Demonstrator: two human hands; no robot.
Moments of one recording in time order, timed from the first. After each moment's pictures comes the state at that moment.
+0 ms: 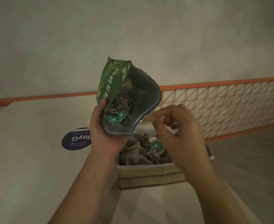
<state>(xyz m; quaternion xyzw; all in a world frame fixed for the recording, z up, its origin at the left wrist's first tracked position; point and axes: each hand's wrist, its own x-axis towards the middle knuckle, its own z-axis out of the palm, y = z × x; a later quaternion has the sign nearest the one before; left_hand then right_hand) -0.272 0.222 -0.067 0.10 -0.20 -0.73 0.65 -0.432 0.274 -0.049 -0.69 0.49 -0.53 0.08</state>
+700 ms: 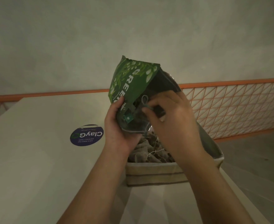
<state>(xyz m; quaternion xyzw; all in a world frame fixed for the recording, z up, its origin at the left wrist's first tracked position) -0.278 0.225 -0.068 0.12 -0.23 -0.72 0.64 -0.402 0.251 -0.035 -0.73 0.48 -0.47 -0.10</state>
